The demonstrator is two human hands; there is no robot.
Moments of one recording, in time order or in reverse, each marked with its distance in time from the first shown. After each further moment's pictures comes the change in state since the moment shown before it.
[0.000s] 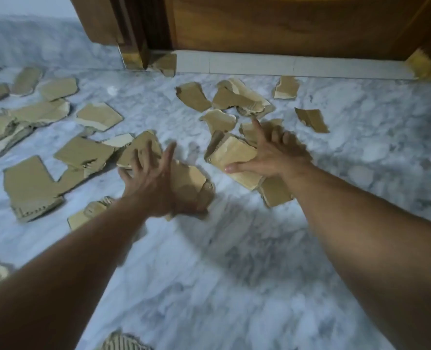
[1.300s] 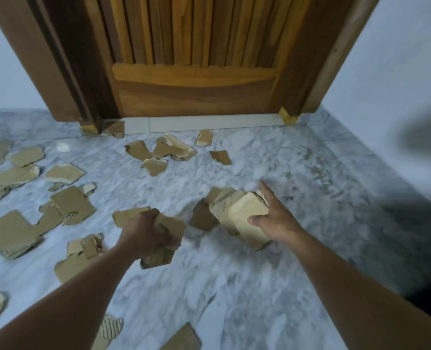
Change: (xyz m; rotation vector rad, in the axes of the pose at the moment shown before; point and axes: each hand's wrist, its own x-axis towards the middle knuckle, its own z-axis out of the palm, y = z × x) left_hand -0.128 0.079 -0.050 -0.544 -0.145 0.116; right_hand -0.266 0.134 -0.046 0.724 0.200 0.153
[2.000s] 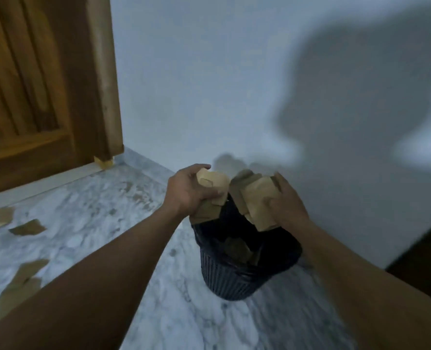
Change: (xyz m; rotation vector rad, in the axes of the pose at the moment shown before) left_hand -0.243 0.451 0.176 -0.569 -0.524 0.788; right_hand -0.348 0.156 -0.310 0.128 0.883 0.311
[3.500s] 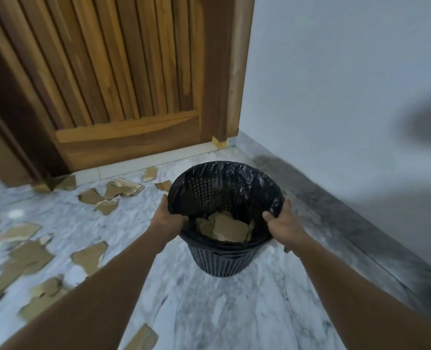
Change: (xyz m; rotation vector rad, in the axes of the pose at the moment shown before) left_hand -0.136 -0.101 -0.229 0.234 0.550 -0.608; right_hand -0.038 -0.079 0.248 0.036 -0.539 0.016
